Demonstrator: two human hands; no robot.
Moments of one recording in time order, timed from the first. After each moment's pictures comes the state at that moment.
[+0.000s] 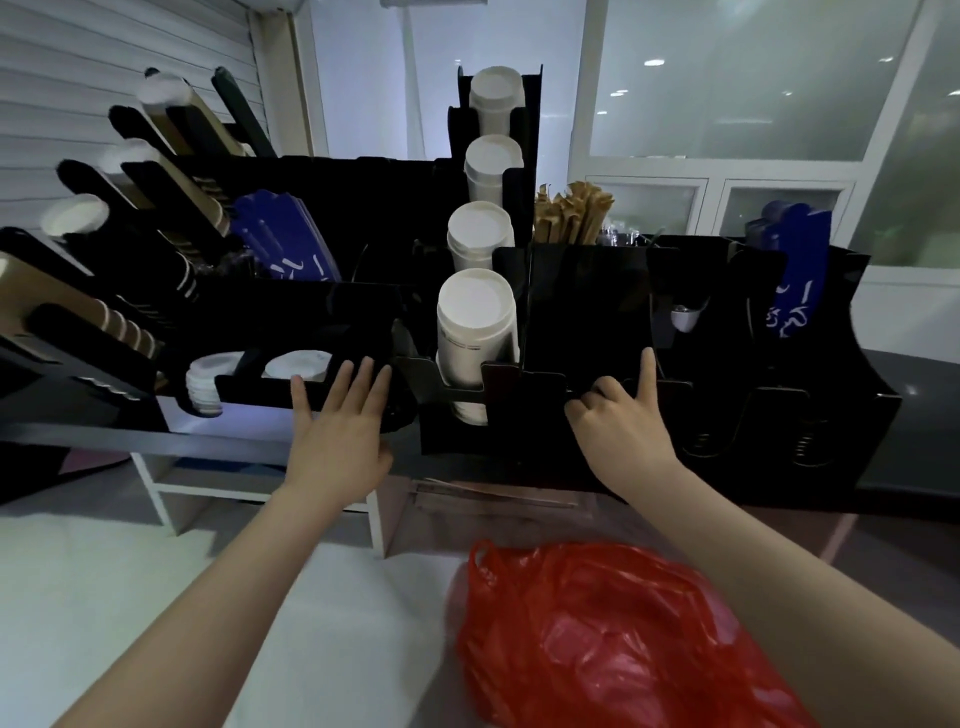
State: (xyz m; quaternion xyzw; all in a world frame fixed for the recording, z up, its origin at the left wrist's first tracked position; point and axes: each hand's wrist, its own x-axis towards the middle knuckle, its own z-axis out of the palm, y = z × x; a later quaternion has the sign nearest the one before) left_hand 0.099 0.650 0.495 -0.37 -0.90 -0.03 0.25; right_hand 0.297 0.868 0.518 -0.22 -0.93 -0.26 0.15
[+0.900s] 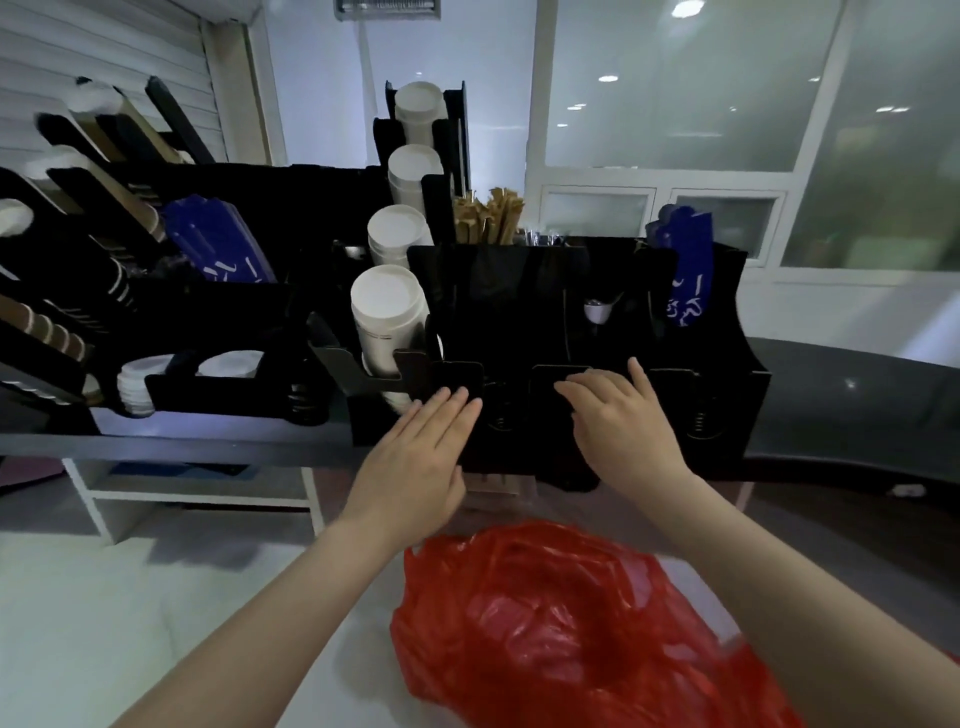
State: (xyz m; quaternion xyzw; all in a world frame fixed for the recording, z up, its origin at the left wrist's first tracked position) left_hand 0.243 0.705 0.502 -0.58 -0.75 -0.14 0.28; right_hand 0.381 0.900 0.516 -0.15 -0.89 -0.17 0.39
